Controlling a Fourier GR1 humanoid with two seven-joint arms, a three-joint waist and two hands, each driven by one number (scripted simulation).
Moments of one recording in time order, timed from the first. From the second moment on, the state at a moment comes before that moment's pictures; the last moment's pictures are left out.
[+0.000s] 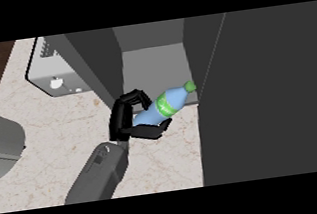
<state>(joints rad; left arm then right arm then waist) -0.48 0.00 -0.32 -0.81 0.32 0.25 -0.56 1.02 -0.42 0.47 -2.49 -0.01 0.06 -0.48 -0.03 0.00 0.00</state>
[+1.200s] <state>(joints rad) -0.98 0.01 -0.37 -0.38 0.44 0.69 -0.40 1.05 -0.45 0.35 -2.48 -0.05 0.14 -0.56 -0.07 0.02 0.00</state>
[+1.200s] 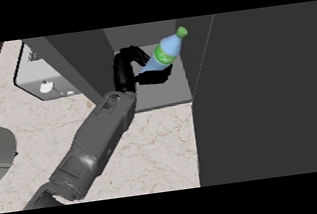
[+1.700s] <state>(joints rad) -1.11 0.01 -0.35 -0.19 0.39 0.82 -0.41 1.07 -0.45 0.33 -2.48 -0.07 0.19 -0.59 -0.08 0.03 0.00</state>
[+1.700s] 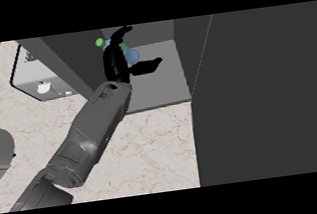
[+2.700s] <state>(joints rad) -1.04 0.00 -0.27 -0.45 0.63 0.46 -0.68 1.07 -0.44 0.36 -2.49 -0.06 0.21 -0.56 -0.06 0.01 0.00</state>
